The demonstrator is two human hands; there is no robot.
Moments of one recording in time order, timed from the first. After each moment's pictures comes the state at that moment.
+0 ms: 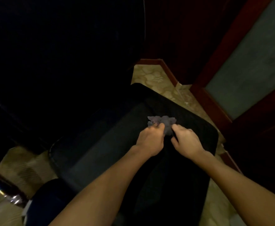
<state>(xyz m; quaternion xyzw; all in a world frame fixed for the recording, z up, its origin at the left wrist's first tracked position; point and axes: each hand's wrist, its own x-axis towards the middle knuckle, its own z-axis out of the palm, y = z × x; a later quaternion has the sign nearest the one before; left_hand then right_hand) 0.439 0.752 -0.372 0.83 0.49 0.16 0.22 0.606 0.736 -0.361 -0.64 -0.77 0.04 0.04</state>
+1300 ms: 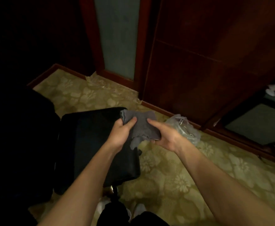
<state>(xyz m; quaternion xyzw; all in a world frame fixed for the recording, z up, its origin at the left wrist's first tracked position) 0.453 0.597 0.005 0.52 0.33 0.10 0.78 0.562 0.463 0.017 -0.60 0.05 0.51 0.61</state>
